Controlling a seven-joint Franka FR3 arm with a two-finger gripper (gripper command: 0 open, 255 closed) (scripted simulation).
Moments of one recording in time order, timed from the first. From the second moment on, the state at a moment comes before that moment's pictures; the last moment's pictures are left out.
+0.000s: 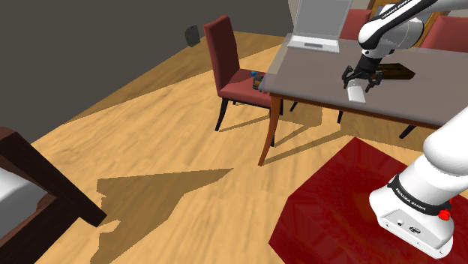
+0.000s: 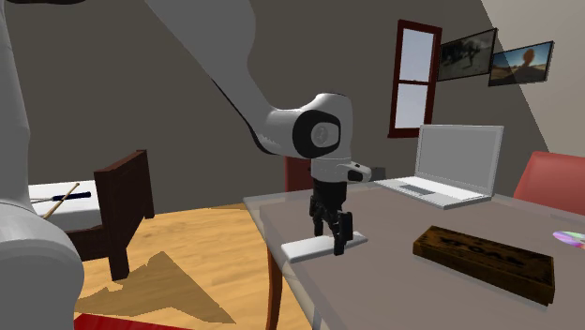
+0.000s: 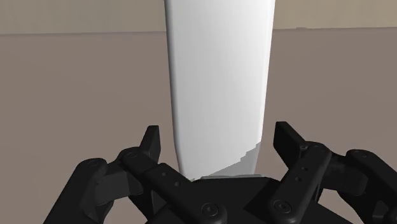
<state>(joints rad) -0.35 0.00 -0.39 -2.36 -0.01 2.35 0.30</state>
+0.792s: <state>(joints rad) -0.35 0.00 -0.39 -2.36 -0.01 2.35 0.30</state>
